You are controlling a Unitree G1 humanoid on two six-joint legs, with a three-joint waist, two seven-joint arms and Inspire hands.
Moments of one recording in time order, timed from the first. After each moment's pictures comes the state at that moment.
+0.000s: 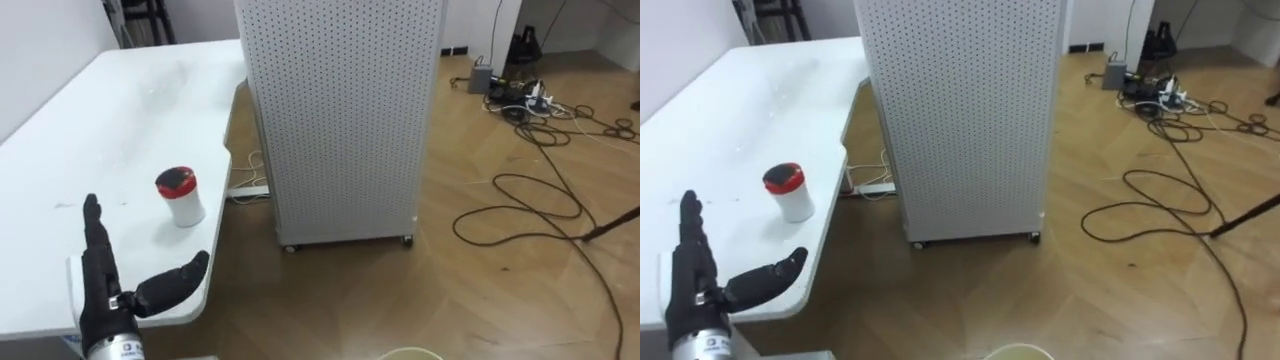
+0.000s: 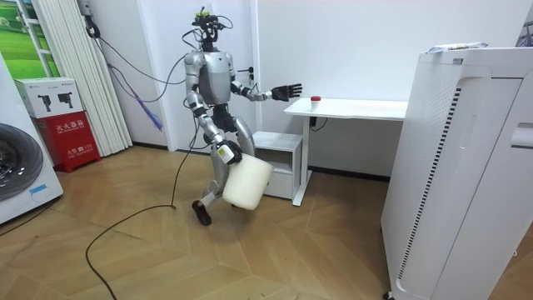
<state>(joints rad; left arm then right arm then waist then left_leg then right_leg) -0.05 0.26 -0.10 0.43 -0.08 -0.43 0.58 0.05 -0.30 0.19 0.91 0.31 -0.15 0.03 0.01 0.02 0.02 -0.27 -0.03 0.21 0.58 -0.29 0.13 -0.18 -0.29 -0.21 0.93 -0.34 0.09</state>
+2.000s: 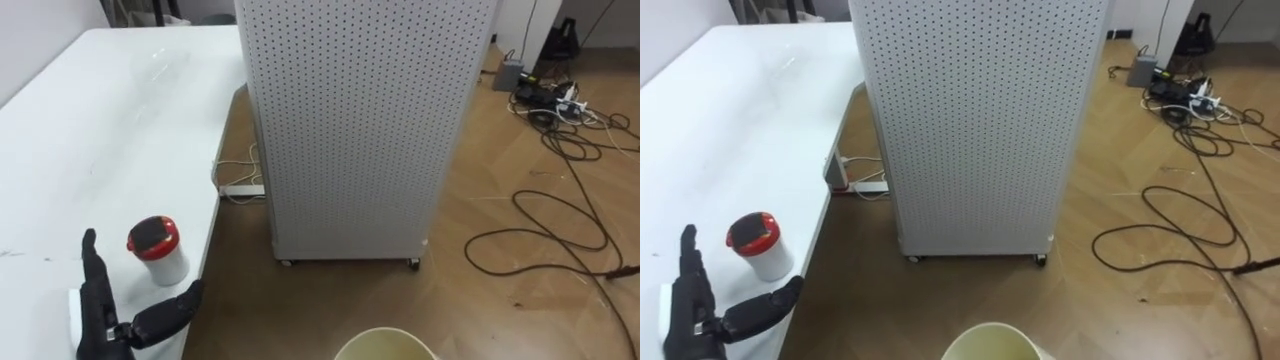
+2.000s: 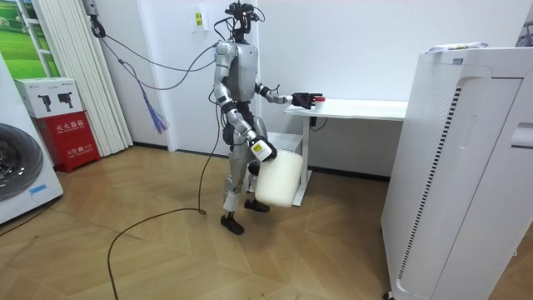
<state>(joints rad) 0.04 0.26 -0.12 0.44 -0.11 -0.41 0.58 0.07 -0.30 0.17 0.82 0.20 -0.17 0.09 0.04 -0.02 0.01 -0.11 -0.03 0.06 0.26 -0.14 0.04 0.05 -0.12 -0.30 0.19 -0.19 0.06</state>
